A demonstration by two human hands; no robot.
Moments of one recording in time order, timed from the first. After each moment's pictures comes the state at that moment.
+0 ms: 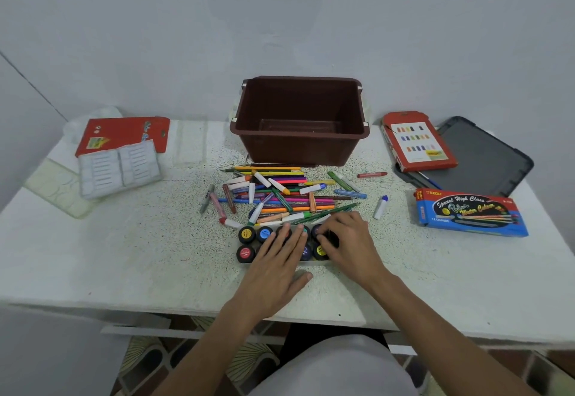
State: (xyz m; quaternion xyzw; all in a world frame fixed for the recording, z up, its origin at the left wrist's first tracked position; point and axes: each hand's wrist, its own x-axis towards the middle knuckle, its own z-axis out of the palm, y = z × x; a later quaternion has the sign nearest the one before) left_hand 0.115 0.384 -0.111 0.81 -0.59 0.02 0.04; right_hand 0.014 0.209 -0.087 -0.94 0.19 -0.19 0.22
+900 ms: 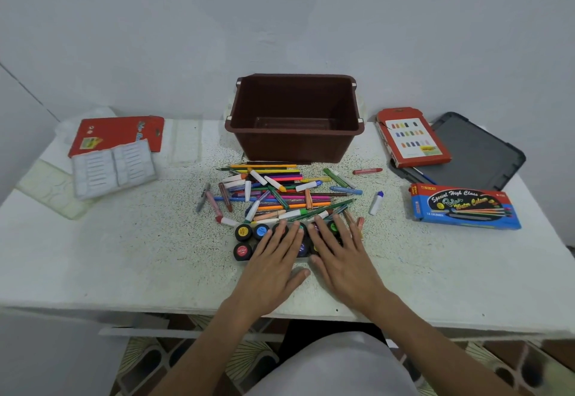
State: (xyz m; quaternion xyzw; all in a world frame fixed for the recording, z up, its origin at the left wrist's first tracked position) left_hand 0.115 0.384 -0.113 0.81 -0.58 0.01 0.04; right_hand -0.017 0.229 -0.112 -0.99 0.12 -0.09 0.04
